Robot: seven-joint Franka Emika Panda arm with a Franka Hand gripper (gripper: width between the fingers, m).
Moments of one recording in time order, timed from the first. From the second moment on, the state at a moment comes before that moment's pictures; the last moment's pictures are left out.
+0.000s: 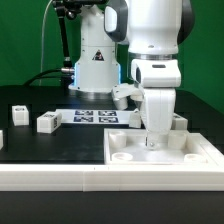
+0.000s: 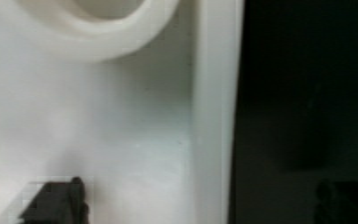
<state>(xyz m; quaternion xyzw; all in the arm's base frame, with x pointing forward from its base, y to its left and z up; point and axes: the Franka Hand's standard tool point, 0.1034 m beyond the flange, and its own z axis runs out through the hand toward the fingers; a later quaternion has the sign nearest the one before) 0.488 0.072 0.009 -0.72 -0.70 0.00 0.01</state>
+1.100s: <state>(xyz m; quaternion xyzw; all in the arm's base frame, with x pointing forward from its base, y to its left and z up) 0.481 0.087 0.052 -0.86 -0.51 -0.02 0.00</state>
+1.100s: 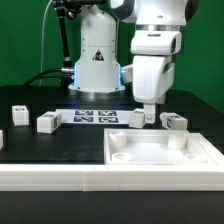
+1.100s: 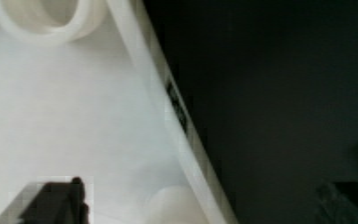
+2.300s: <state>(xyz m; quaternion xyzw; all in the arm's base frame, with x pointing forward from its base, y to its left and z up) 0.460 0.154 0.045 -1.00 -0.02 -0.02 0.04</state>
